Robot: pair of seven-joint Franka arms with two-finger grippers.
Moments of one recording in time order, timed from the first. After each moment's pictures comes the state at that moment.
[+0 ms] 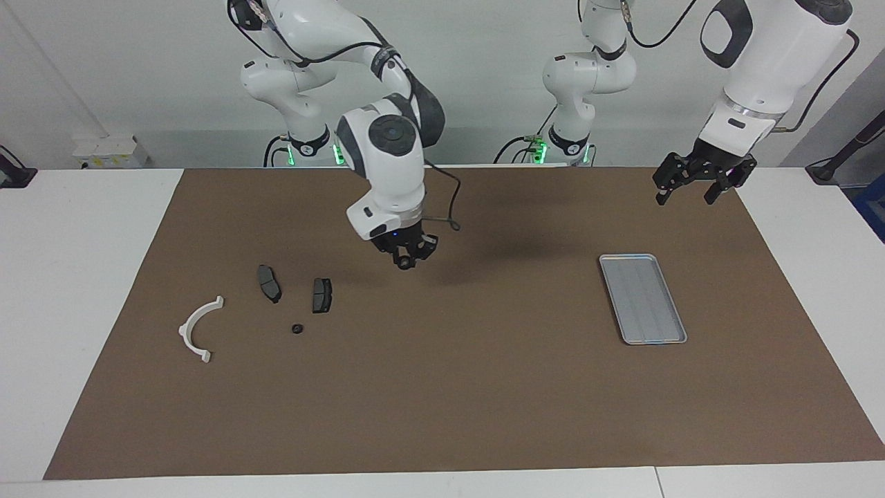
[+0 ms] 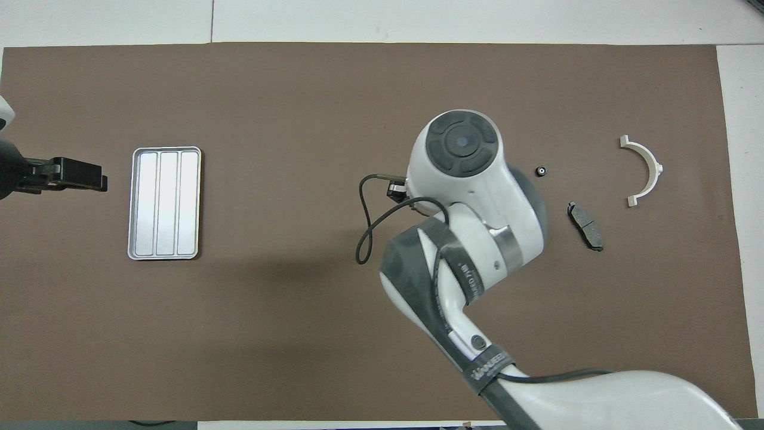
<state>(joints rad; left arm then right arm) -0.02 -0.05 -0.03 -1.70 -0.03 1.70 0.00 0.53 0.32 0.03 -1.66 0.00 1.97 0.83</state>
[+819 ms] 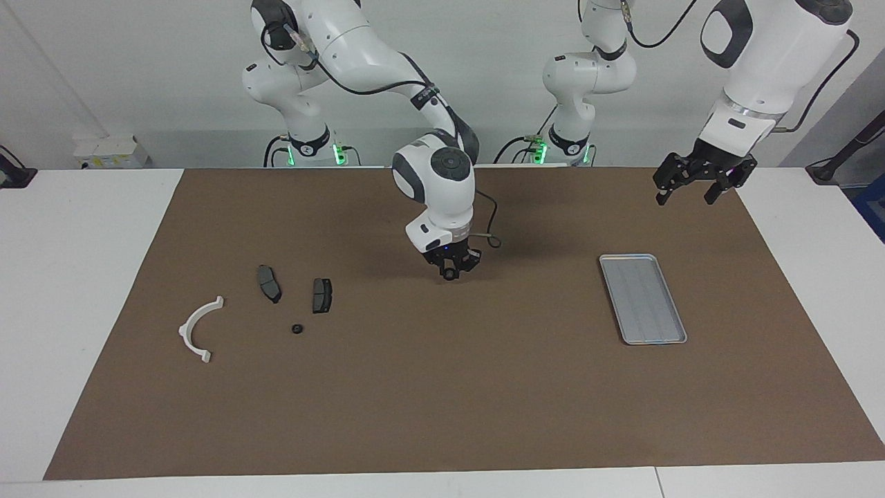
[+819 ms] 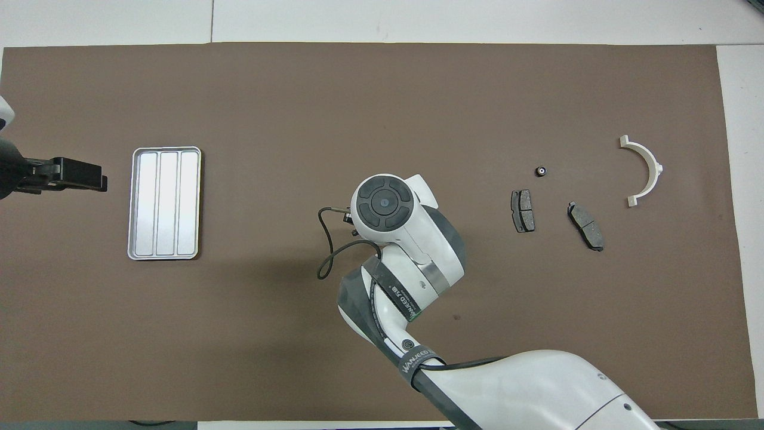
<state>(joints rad) -0.02 -0.05 -0.03 -1.70 -0.03 1.70 0.00 0.62 0.46 0.02 -1.74 0.00 2.22 0.94</state>
